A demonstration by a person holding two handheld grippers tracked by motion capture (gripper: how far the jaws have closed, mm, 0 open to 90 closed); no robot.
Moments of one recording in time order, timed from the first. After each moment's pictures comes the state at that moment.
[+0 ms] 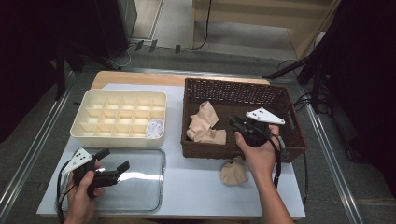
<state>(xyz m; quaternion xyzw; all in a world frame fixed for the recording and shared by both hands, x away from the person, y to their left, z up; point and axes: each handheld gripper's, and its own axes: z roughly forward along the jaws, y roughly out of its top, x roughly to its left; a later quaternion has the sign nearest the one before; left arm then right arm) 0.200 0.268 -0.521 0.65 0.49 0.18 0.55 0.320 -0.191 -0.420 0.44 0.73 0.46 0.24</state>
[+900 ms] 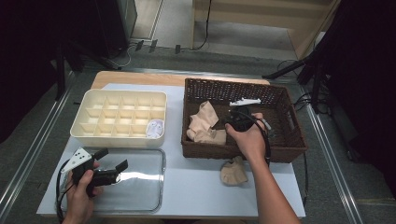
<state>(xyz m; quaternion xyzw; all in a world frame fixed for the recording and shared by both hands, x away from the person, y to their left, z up) 0.203 0.272 -0.526 0.65 0.50 0.18 0.55 0.385 -0.170 -0.451 0.46 0.80 0.34 0.16</state>
